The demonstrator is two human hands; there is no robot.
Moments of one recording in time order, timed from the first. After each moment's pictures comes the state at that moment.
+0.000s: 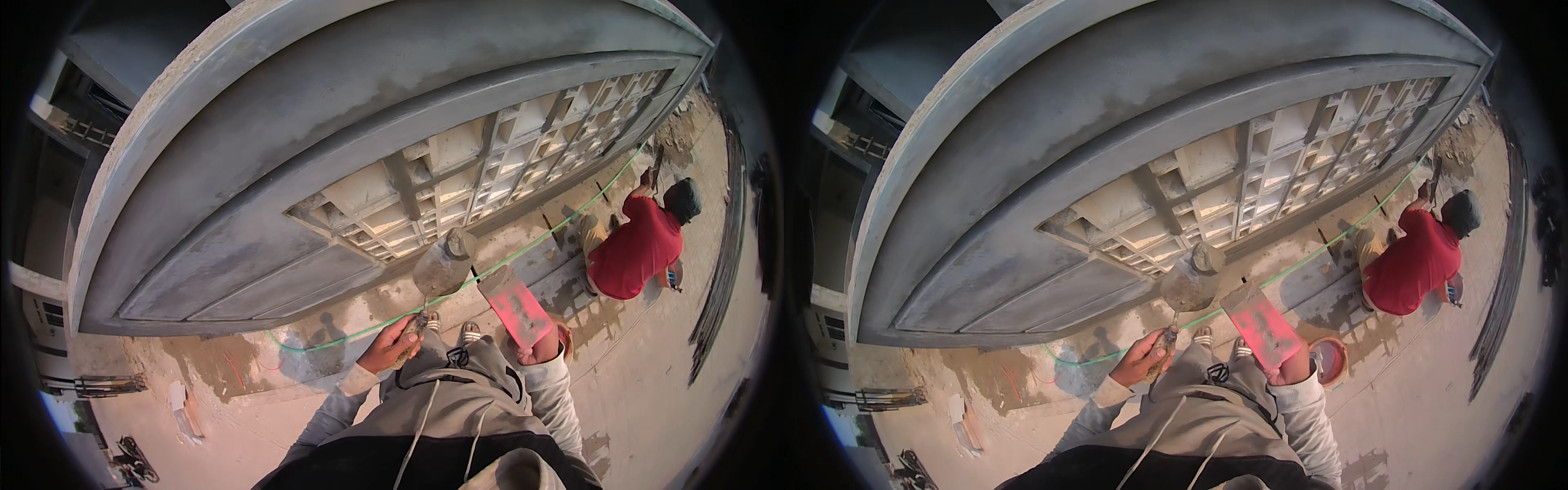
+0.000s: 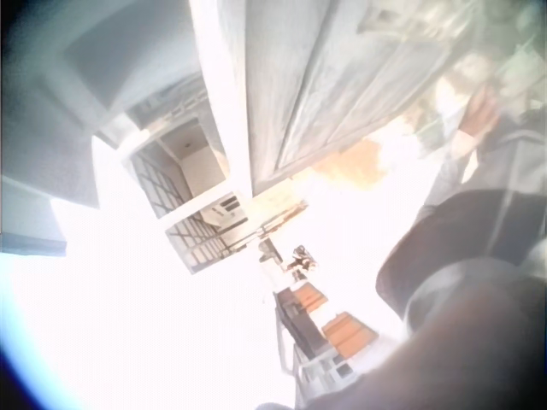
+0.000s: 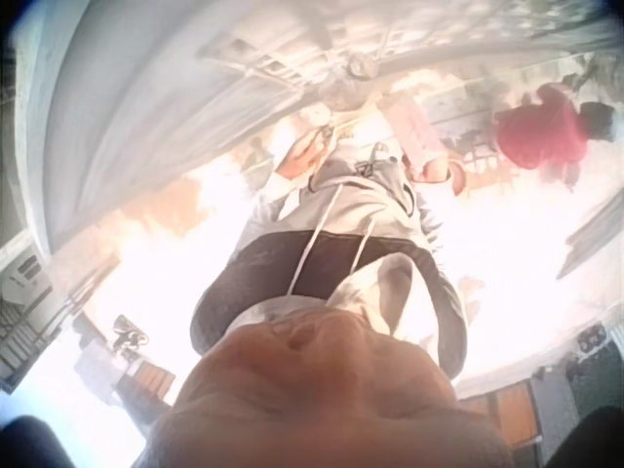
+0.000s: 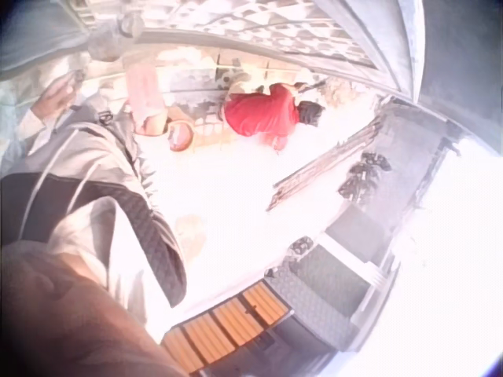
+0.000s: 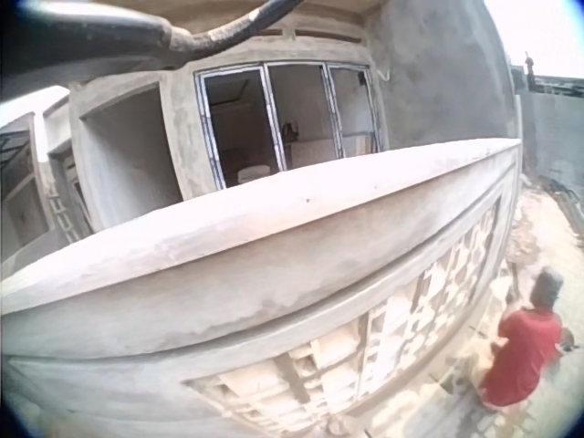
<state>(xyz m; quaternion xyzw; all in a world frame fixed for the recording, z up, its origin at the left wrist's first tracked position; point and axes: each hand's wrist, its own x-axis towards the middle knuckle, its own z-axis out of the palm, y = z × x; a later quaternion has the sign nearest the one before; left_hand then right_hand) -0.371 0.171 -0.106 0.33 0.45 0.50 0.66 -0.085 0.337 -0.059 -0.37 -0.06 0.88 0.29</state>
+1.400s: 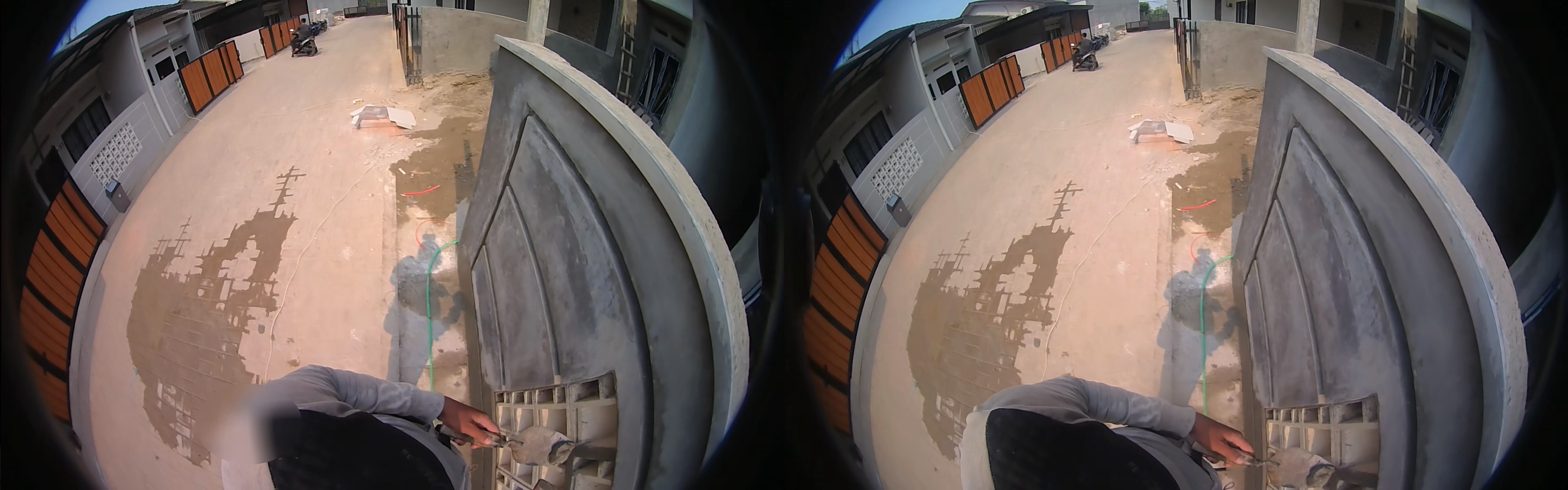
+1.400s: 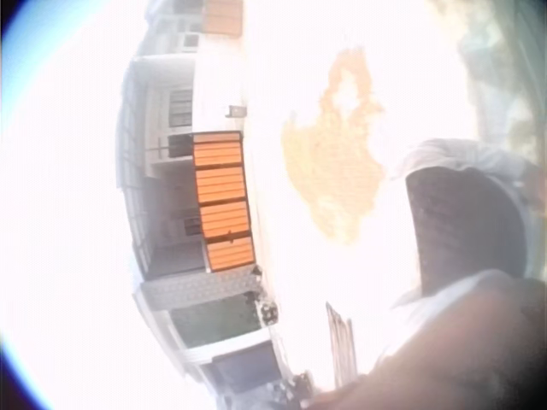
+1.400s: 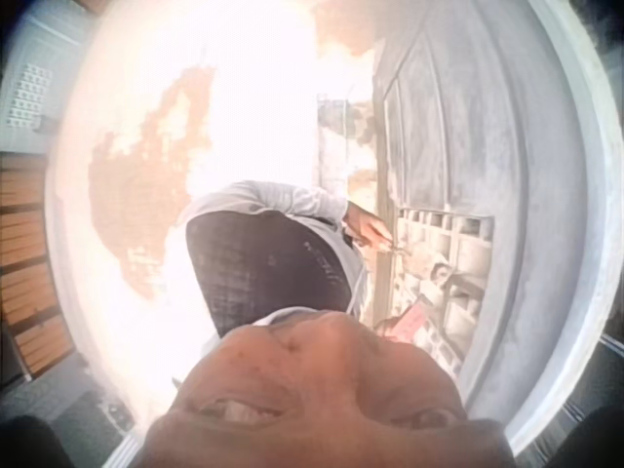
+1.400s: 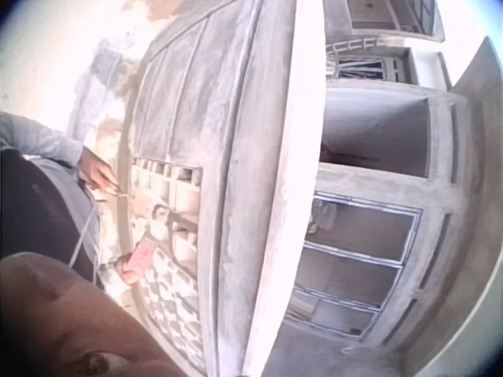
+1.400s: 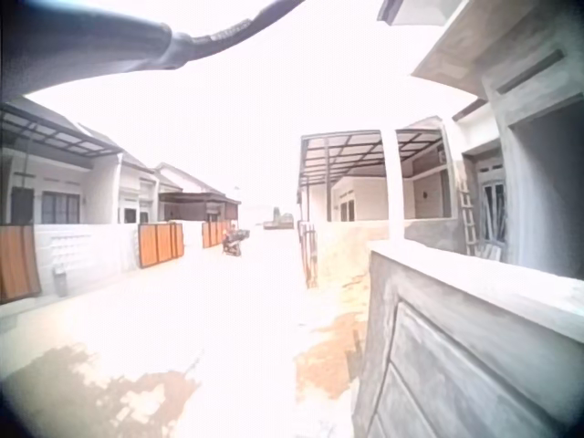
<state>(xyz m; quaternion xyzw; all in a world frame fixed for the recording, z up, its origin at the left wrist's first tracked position) -0.335 0.155 -0.093 0.30 0.51 0.69 0.42 -0.306 0.404 -0.081 -0.24 -0.36 0.90 -0.11</state>
